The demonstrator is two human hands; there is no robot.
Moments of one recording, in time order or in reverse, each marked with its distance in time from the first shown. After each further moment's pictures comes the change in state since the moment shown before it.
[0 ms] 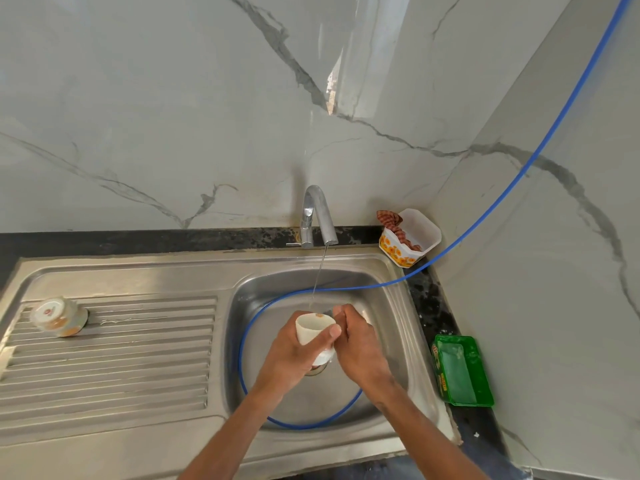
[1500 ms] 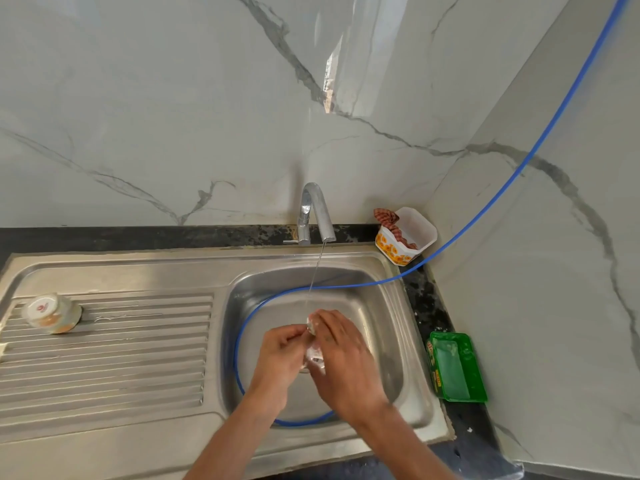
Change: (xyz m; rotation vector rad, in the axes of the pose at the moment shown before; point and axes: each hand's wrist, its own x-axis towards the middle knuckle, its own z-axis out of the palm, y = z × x) left_hand -0.022 0.012 0.003 -0.140 0.076 -0.009; right_hand -0.034 0.018 0.019 -0.621 0.087 -0.566
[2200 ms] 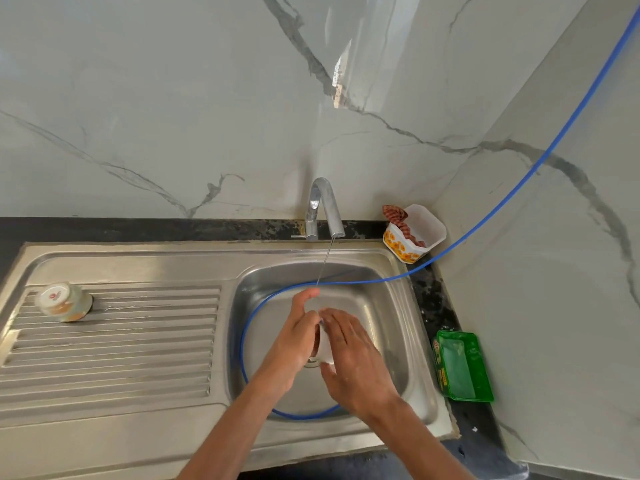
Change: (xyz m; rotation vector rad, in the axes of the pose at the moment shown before) left_hand 0.023 0.002 -0.001 0.059 -0.082 -0.140; right_hand -0.005 0.011 -0.004 -0.004 -0.159 -0.024
